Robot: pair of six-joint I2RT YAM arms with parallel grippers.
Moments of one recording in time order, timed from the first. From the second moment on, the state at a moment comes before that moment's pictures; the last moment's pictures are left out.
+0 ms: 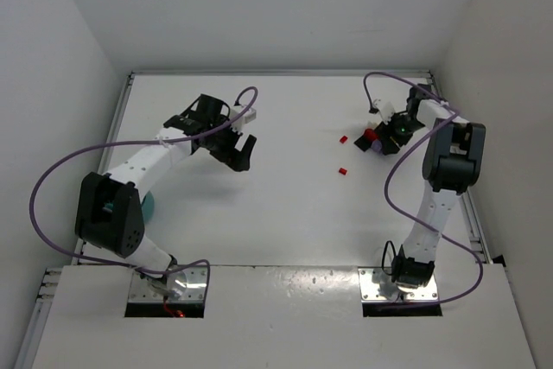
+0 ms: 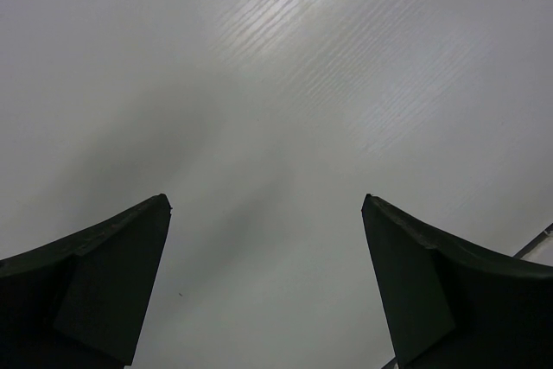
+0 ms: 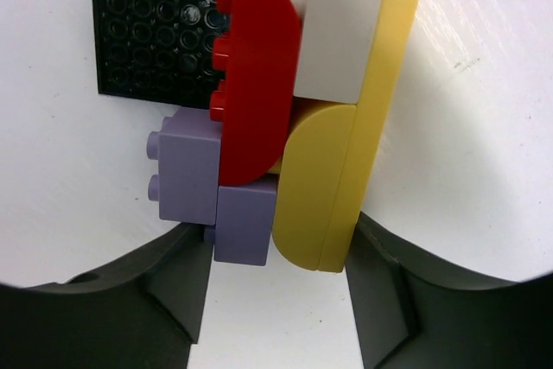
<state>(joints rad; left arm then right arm) -0.34 1.54 1.18 -0.62 0.33 0.22 -0.21 2.15 1.52 -0.71 -0.36 -1.03</state>
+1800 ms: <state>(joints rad) -0.55 1.90 1.46 -0.10 0.75 -0.60 0.23 1.38 0.93 -0.28 -0.42 -0.01</state>
